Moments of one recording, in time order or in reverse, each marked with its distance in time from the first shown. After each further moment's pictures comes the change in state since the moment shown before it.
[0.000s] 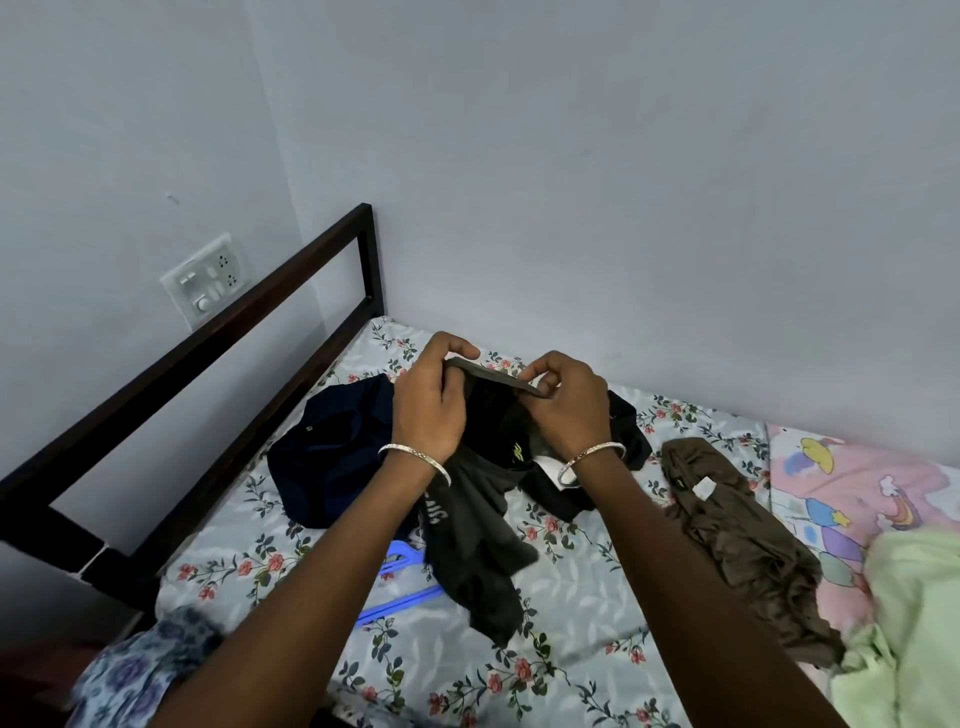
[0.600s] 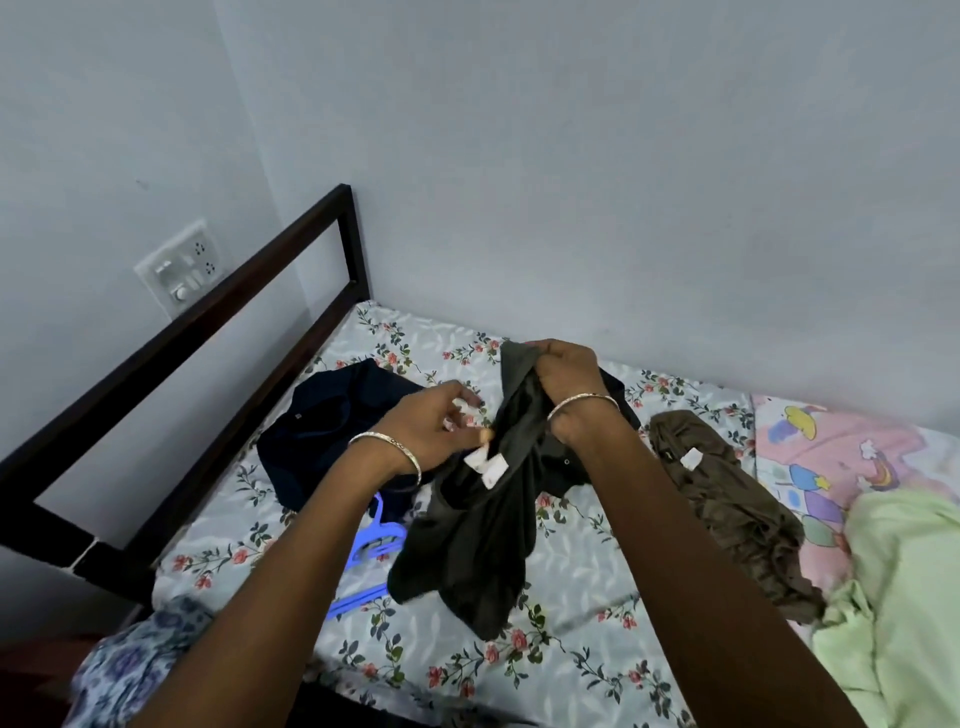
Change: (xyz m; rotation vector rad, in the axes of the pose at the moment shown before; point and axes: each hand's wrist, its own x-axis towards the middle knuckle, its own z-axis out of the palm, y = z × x) left_hand -0.015 -0.009 -0.013 0.218 -0.731 -0.236; right_hand 0.003 -0.008 -0.006 0.630 -0.049 0.519
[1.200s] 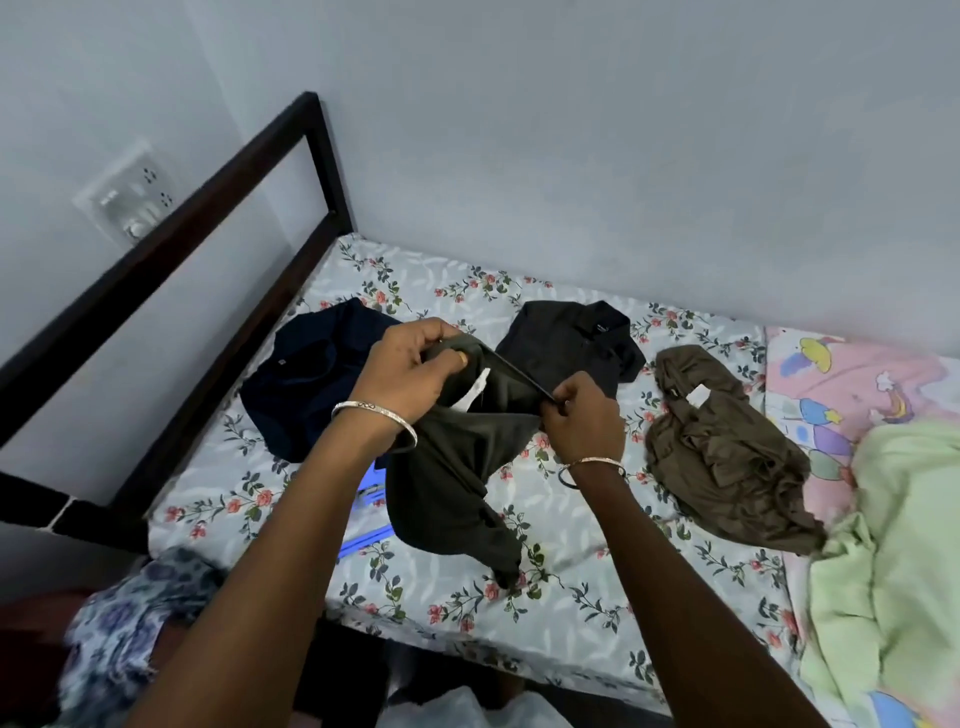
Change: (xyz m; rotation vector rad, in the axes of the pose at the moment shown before) left_hand 0.024 -0.019 0.028 -0.379 0.242 0.038; right_hand 0.021 0.141 -0.061 -0.856 0.195 -0.226
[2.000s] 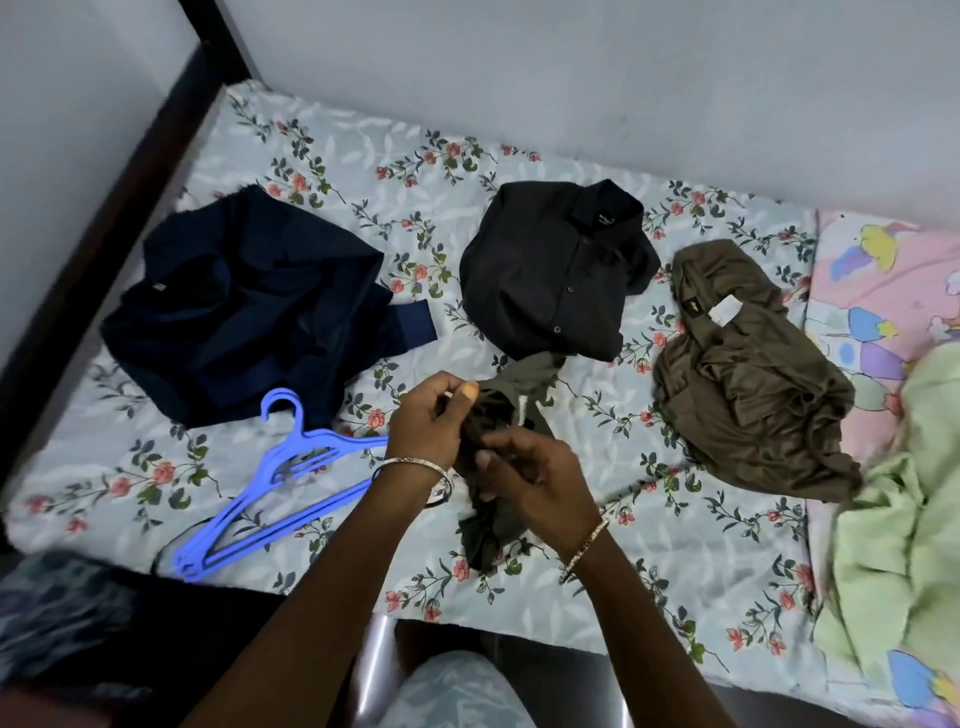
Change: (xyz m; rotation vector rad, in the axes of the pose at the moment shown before) left_hand 0.054 -0.195 0.157 -0.119 0.017 -0.377; right_hand 0.000 0.116 0.097 0.713 -0.493 0.038
